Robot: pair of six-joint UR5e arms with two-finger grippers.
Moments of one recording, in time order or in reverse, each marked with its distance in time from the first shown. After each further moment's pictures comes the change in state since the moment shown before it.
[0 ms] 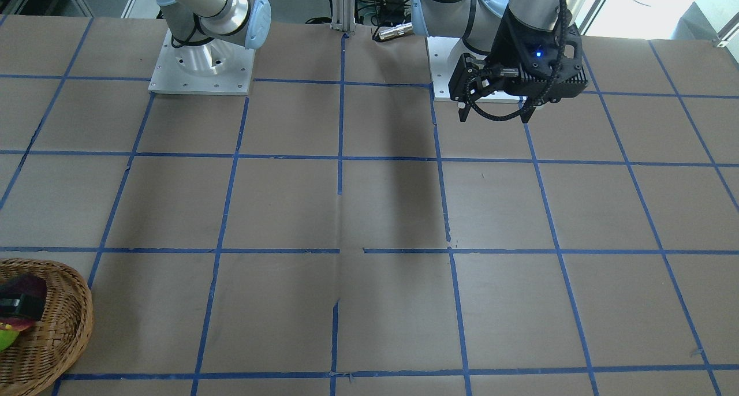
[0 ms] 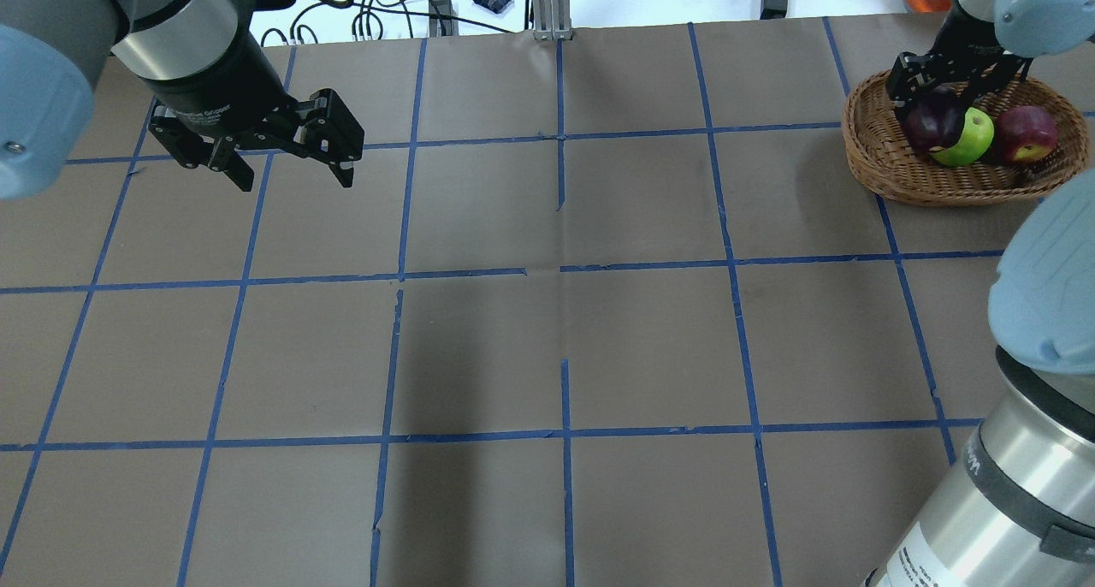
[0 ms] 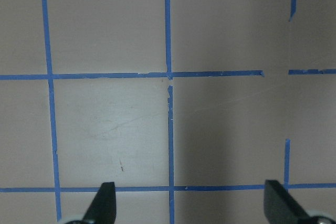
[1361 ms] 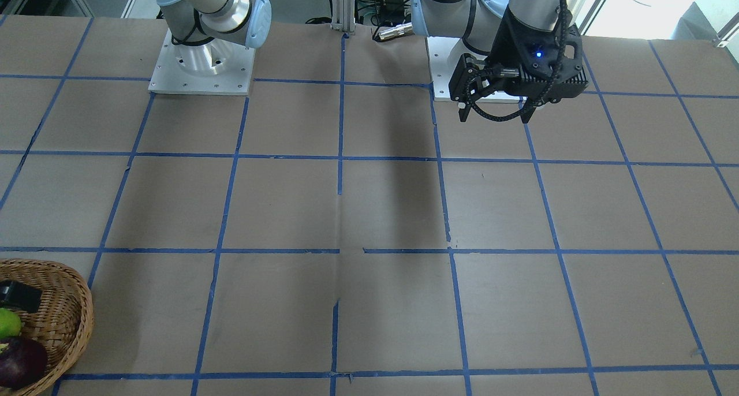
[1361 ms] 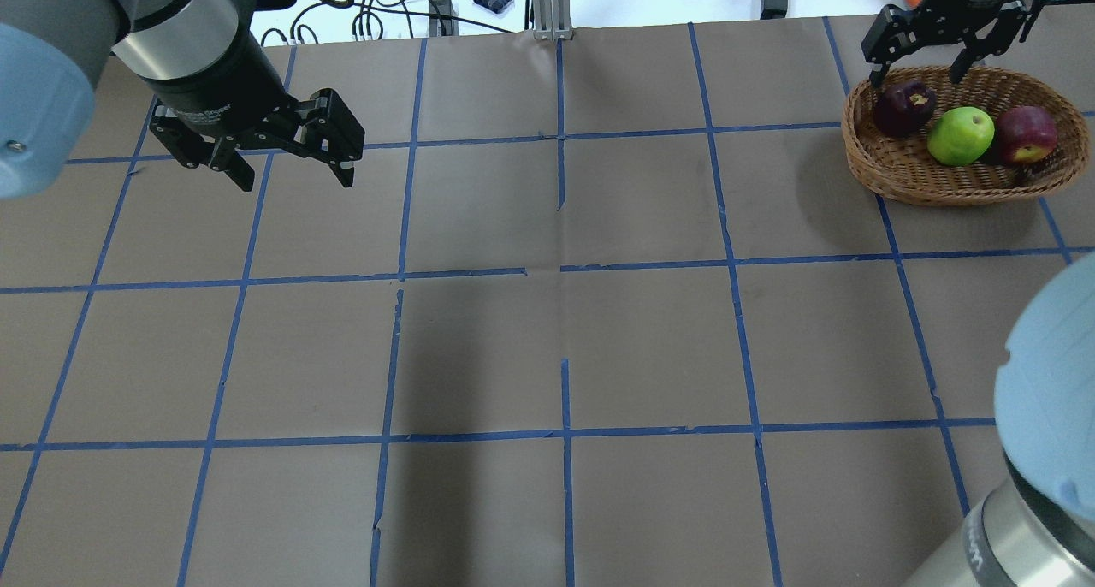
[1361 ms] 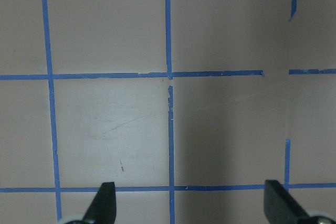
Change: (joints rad) left arm 0.000 0.000 0.000 0.000 -0.002 0.001; right arm 0.122 -0.199 -0.002 0.211 0.050 0.119
